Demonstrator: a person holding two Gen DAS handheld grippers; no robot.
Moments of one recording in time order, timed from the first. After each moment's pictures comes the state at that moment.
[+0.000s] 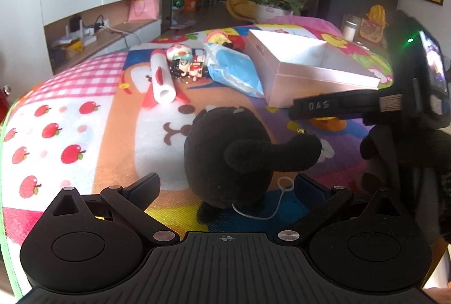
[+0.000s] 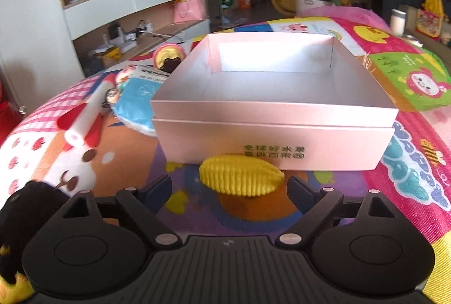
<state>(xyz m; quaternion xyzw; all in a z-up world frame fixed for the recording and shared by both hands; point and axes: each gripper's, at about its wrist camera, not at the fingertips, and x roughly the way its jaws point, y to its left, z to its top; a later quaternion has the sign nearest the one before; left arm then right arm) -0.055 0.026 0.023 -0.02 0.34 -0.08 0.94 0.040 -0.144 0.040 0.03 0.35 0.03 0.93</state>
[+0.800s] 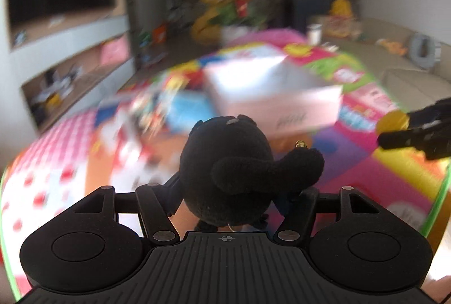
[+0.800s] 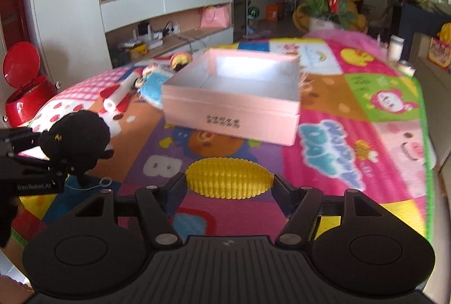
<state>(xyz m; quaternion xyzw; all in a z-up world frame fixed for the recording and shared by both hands) -0.051 -0.020 0.061 0.08 0.27 -0.15 0.95 -0.086 -0.238 0.107 -0.01 0.32 0.10 0.94</state>
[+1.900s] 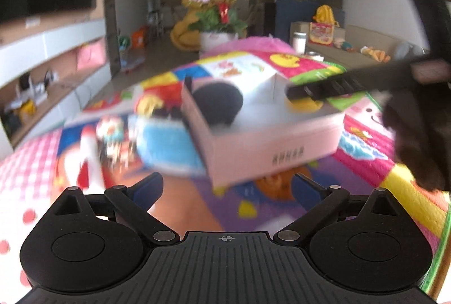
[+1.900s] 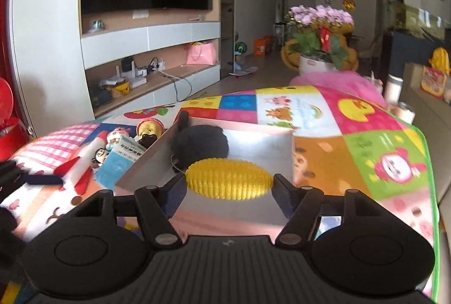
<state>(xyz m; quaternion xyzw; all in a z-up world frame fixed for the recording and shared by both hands) 0.012 -0.021 0.049 0.05 0.28 -0.18 0.94 0.059 -0.214 0.119 -0.03 0.27 0.07 0.96</state>
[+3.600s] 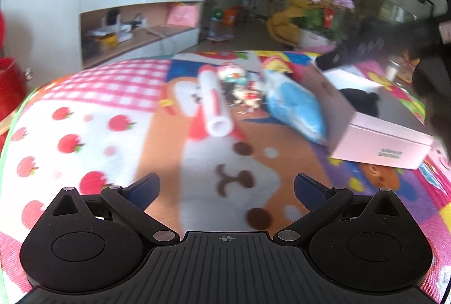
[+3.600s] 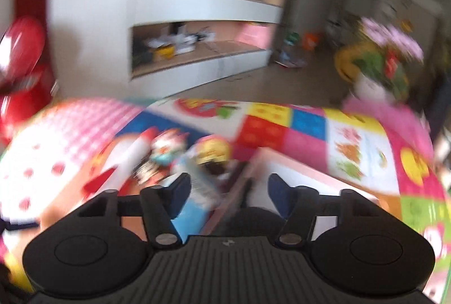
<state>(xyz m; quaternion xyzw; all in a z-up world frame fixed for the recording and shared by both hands) -0.002 0.079 0.021 -0.08 0.31 0.00 0.95 0.113 -0.065 0.140 -0.18 0.30 0.18 0.92</state>
